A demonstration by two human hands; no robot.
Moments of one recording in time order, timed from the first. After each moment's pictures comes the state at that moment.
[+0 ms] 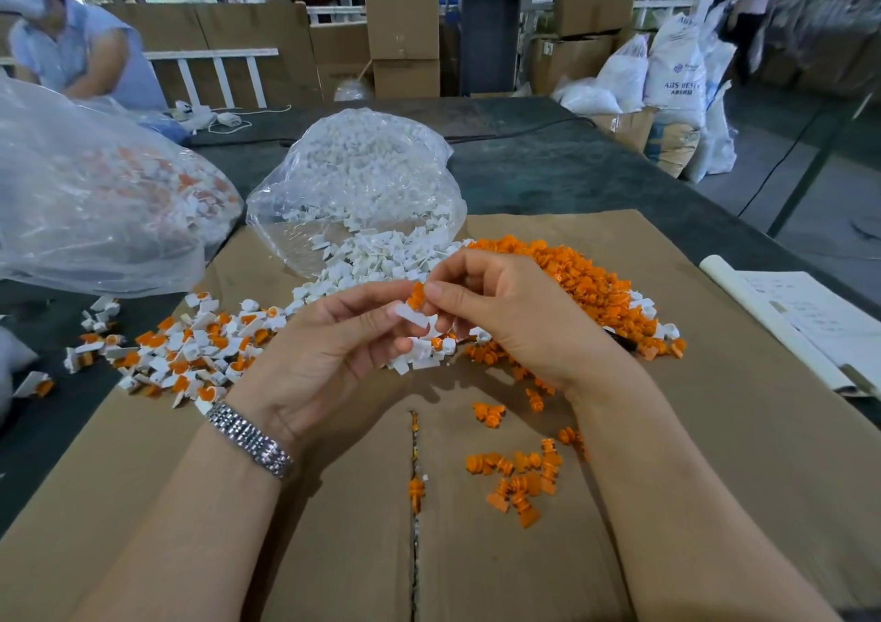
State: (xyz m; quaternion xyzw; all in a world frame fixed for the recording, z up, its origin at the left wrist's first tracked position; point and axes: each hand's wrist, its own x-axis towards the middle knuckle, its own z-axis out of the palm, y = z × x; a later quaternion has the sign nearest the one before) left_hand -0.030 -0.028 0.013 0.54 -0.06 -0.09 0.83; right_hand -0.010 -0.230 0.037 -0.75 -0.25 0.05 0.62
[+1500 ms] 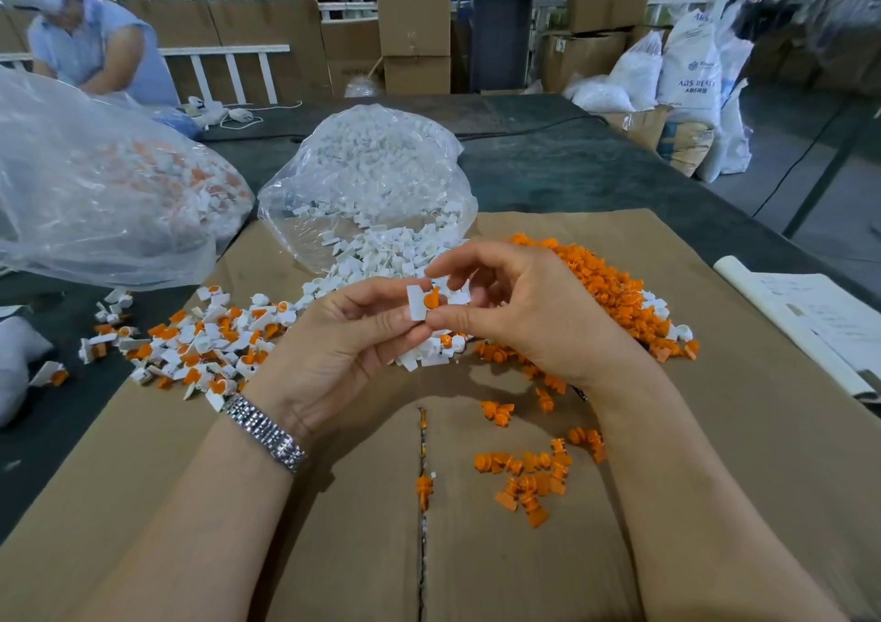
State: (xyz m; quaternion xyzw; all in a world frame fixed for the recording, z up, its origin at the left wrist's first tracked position) left_hand -0.028 -0.026 0.009 0.53 -0.09 -0.08 0.84; right_hand -0.011 -0.235 0.039 -0.80 -0.29 -0.03 0.53
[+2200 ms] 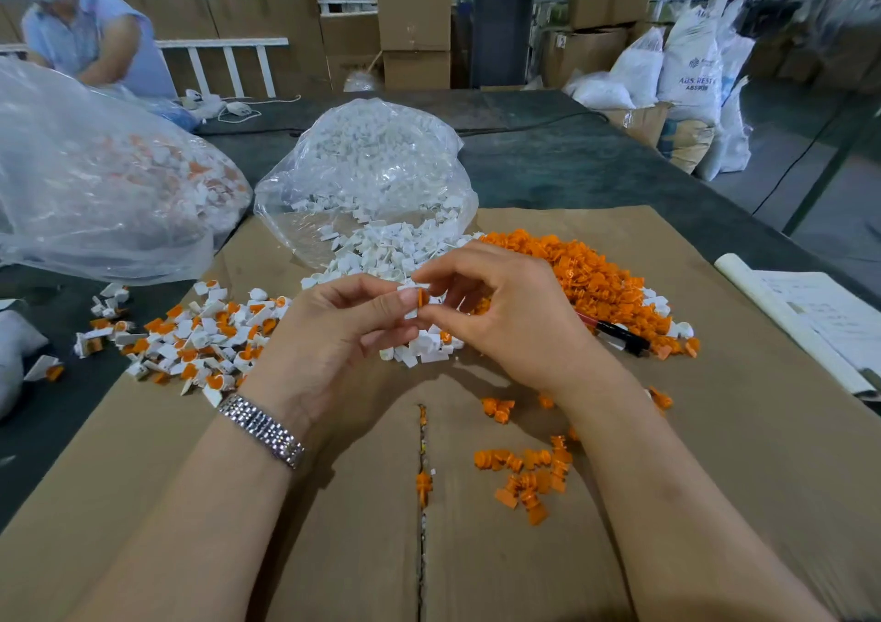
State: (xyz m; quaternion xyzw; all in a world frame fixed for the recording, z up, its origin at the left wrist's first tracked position) left_hand -0.030 -0.032 0.012 0.58 0.00 0.00 0.81; right_hand -0.012 -0.217 0.028 -0.83 -0.32 -0.17 0.42
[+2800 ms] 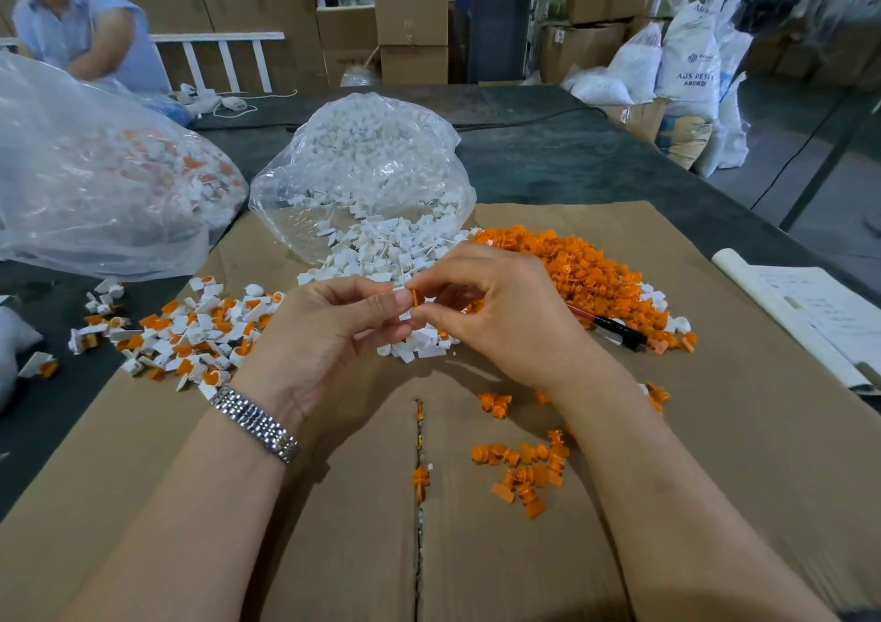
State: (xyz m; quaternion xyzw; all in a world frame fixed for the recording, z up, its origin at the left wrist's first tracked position) left_hand -0.028 -0.026 0.013 0.60 0.02 -0.03 0.80; right_hand -0.012 -0.216 0.026 -0.84 -0.32 -0.16 0.40
